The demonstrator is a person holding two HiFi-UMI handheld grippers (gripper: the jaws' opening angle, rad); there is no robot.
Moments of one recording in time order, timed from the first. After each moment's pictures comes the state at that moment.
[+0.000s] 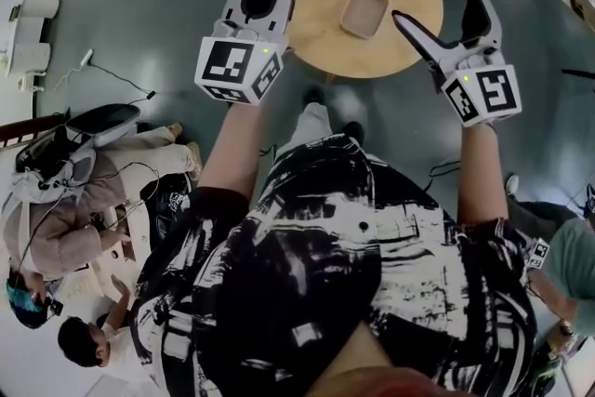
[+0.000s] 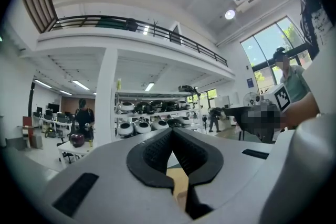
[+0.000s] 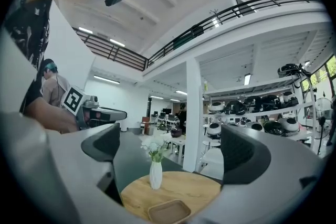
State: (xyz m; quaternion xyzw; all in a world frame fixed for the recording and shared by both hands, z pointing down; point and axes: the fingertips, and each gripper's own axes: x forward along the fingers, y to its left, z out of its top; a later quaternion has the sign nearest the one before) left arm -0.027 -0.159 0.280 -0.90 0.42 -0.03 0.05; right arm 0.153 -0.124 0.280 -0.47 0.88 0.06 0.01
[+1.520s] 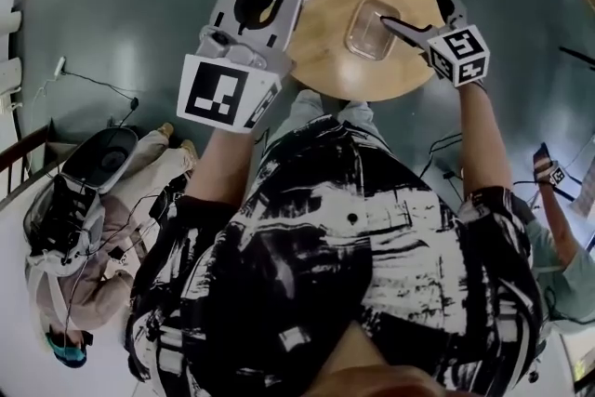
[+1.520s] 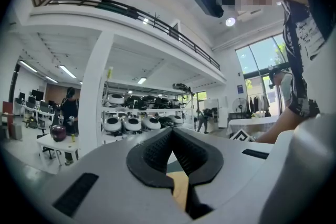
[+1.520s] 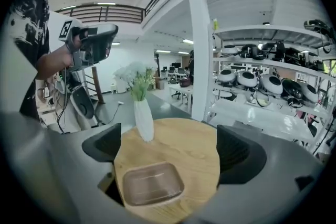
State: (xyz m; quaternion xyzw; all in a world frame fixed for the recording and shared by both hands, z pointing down) left arm -0.038 -0.327 0.317 -0.94 0.35 -0.02 0.02; right arm 0.125 -0.334 0.522 -0.40 0.88 -0.10 -0.22
